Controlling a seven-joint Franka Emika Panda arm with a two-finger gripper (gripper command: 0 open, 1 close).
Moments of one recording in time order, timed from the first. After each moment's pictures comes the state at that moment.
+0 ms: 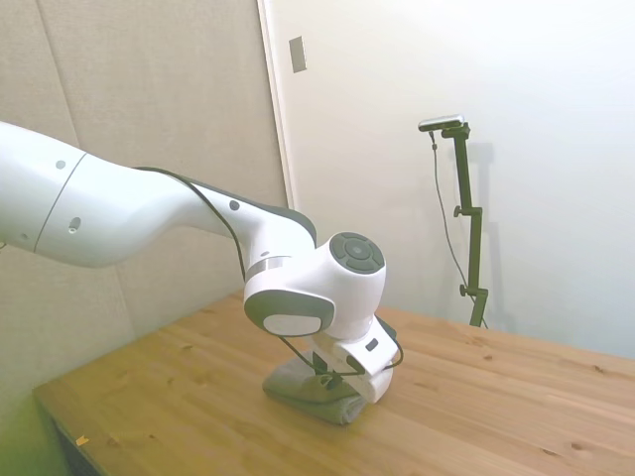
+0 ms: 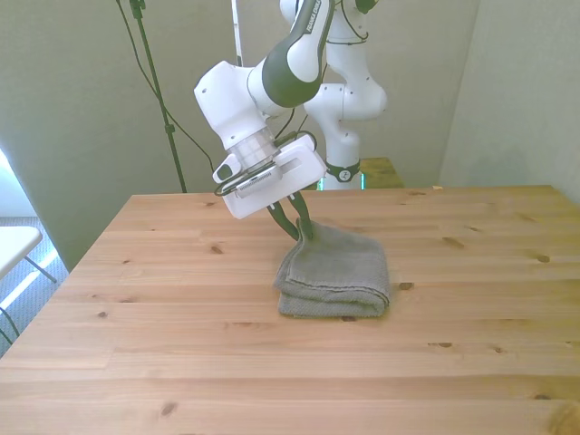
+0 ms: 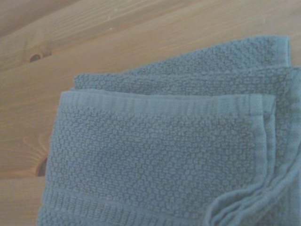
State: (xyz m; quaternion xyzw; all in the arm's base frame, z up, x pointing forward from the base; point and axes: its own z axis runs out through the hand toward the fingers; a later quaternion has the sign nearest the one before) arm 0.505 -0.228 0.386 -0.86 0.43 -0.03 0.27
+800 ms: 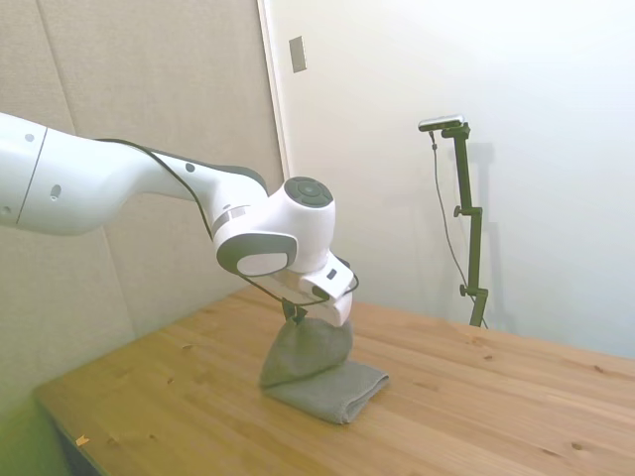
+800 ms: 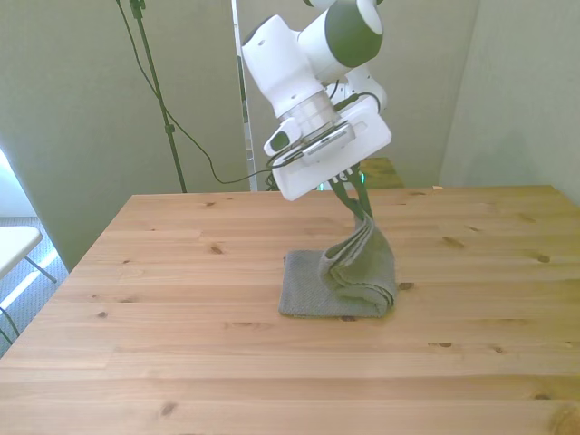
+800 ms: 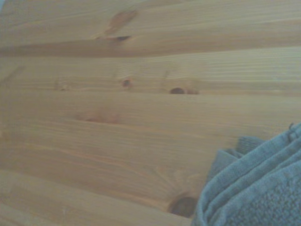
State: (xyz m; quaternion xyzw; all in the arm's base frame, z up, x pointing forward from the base) arm 0.550 -0.109 0.459 -0.91 0.29 -0.07 0.27
